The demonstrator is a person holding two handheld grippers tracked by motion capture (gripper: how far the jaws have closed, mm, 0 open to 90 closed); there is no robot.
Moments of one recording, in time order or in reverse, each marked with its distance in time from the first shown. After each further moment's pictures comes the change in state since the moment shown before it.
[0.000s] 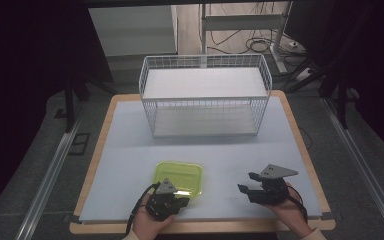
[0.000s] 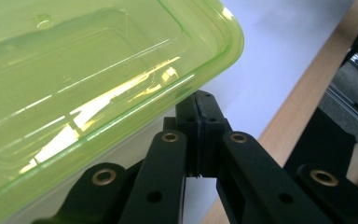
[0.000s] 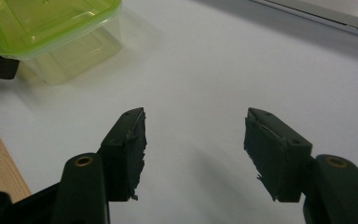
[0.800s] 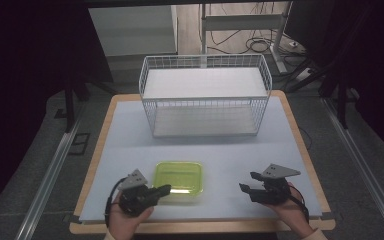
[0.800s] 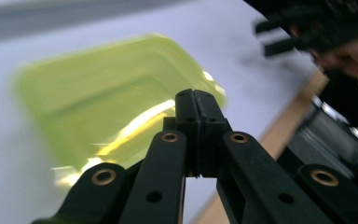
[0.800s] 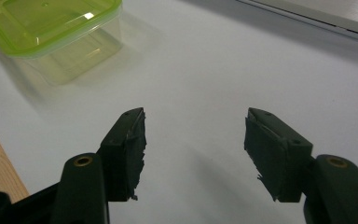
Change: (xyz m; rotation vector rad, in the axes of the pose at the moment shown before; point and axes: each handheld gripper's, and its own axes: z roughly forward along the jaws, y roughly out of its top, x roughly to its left) left arm 0.028 0.002 -0.085 -0.245 0.023 -0.092; right arm -0.002 0.000 -0.004 -0.008 -0.011 0.007
